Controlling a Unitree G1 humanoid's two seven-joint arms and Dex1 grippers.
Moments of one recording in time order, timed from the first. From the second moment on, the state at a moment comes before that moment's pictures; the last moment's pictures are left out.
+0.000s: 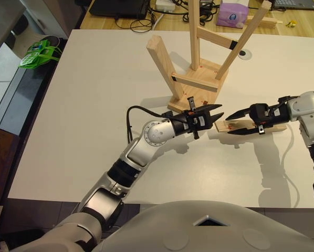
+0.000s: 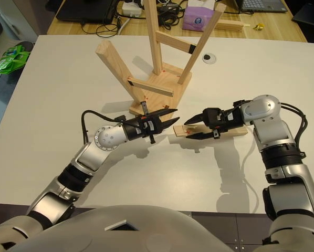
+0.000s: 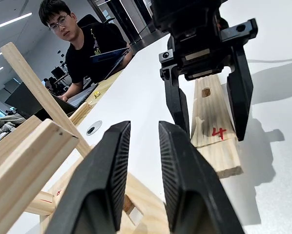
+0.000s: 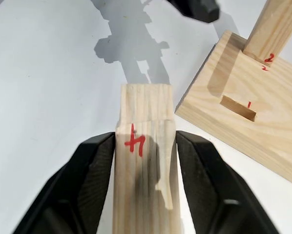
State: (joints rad) left arm -0.23 0.25 -0.56 -0.03 0.18 -0.13 -0.57; right arm -0.38 -0.76 0.28 0.38 0.19 -0.23 1.49
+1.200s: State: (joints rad) left arm -0.13 -0.05 -0.12 -0.17 -0.61 0.95 -0.40; right arm -0.37 -0.71 0.28 0.35 0.09 -0.64 1.28
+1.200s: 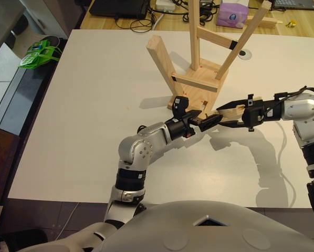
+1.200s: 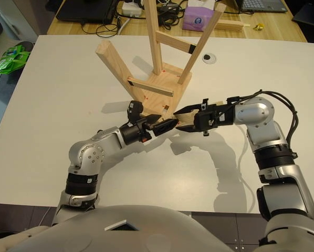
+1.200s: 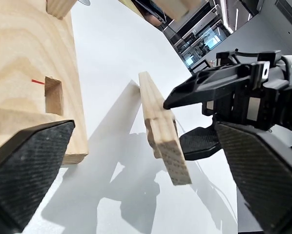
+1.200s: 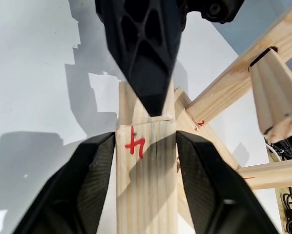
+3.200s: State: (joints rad) left arm -0.12 -0.04 -0.16 -0.16 -0.68 0.90 -0.40; right arm -0.37 -0.69 0.29 0.38 0.04 -0.68 1.19
